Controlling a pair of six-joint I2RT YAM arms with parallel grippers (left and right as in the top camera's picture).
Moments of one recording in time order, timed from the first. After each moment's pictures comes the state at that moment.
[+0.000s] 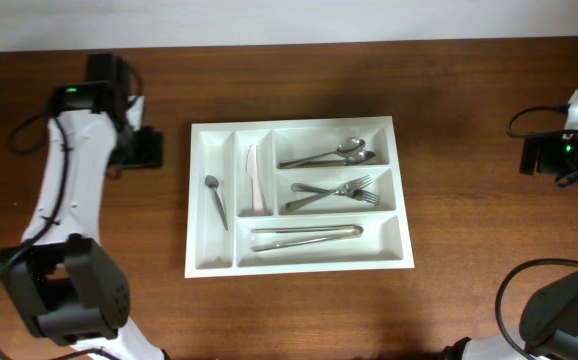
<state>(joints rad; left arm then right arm) 0.09 1.88 1.70 -1.23 -0.16 0.04 -0.48 1.71 1.63 -1.17 0.06 -0.21</state>
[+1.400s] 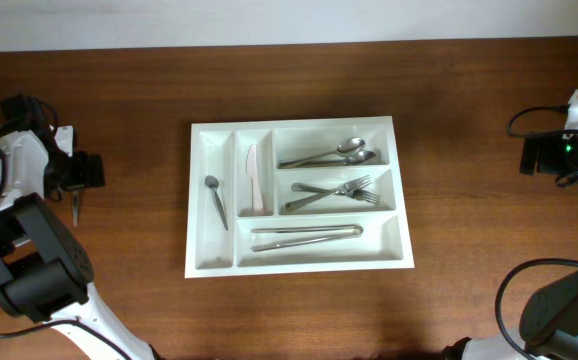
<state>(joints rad) 0.44 2.10 1.63 -0.94 -0.08 0.23 -0.48 1.71 1.63 -1.17 0.06 -0.21</state>
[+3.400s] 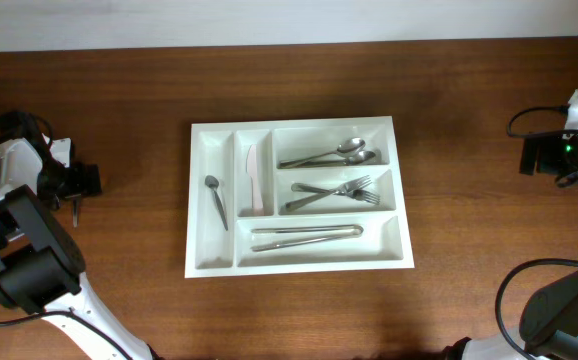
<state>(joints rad) 0.50 2.18 1.63 -0.90 -0.04 0.27 -0.48 1.71 1.63 -1.17 0.06 -0.21</state>
